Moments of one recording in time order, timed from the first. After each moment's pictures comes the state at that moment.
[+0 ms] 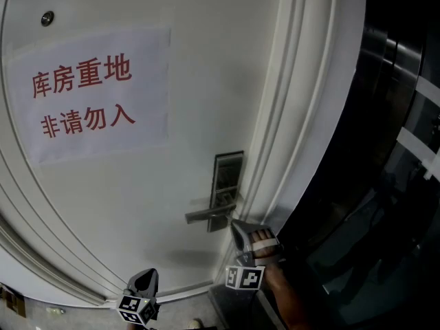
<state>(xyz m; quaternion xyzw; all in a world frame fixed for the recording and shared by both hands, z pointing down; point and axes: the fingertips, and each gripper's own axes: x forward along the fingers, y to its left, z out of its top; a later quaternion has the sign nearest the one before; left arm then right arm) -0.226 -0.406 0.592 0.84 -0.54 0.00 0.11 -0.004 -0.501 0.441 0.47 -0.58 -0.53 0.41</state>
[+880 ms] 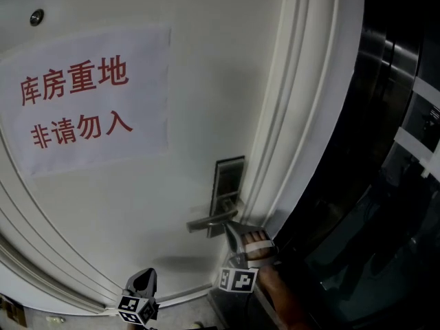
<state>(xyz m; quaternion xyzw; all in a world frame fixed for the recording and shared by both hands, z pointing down) -0.235 -0.437 0.591 0.84 -0.53 -0.02 0.11 -0.020 -0.516 0.439 0.48 -0.56 -0.51 0.44</state>
